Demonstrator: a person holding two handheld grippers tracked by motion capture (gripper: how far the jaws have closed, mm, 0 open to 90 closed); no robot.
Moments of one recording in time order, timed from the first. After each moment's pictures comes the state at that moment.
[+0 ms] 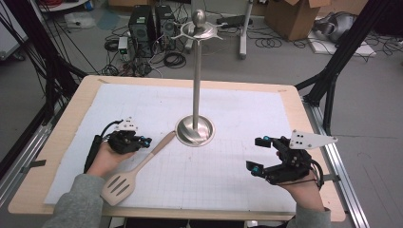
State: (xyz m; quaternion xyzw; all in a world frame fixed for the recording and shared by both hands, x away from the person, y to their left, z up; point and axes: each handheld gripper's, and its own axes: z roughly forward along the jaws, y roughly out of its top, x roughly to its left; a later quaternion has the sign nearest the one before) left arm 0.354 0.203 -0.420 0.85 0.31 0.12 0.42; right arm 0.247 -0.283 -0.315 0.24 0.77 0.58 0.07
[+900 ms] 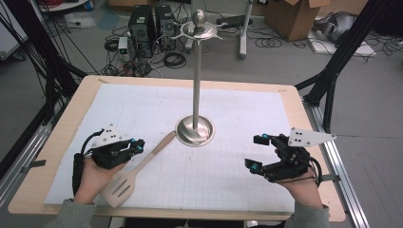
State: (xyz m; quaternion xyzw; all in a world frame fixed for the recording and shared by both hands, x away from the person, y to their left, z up) left arm 0.279 0.203 -0.375 0.78 0.33 0.20 0.49; right arm 0.251 -0.280 -0.312 0.23 0.77 0.59 0.07
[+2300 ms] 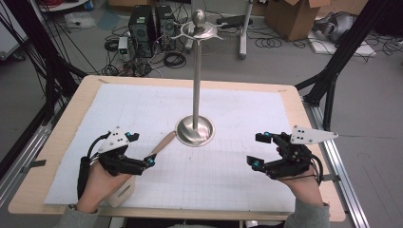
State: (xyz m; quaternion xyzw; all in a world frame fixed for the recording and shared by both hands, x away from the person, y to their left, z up) left arm 0.273 0.182 -0.374 0.78 0.32 0.20 0.50; right arm 0.257 -0.285 -0.313 0.24 0.77 0.59 0.08
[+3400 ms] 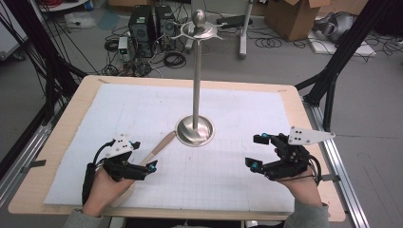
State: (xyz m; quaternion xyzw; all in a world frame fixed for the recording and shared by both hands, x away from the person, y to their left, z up) left arm 0.273 0.185 -0.408 0.79 0.35 0.18 0.48; right arm 0.257 -0.282 -0.316 0.23 0.77 0.59 0.06
